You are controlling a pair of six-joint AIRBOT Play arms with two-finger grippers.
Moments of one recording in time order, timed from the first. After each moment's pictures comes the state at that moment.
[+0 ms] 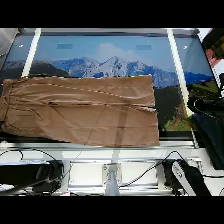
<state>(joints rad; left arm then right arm) 1.29 -1.76 1.18 0.71 -1.08 -0.78 -0.37 -0.81 0.90 -1.35 1.24 1.57</state>
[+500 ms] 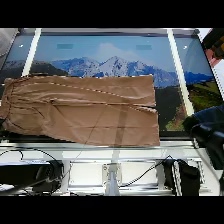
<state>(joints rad) 1.27 -1.74 1.18 0.69 -1.16 -0.81 -0.37 -0.24 0.52 -1.28 1.32 1.87</state>
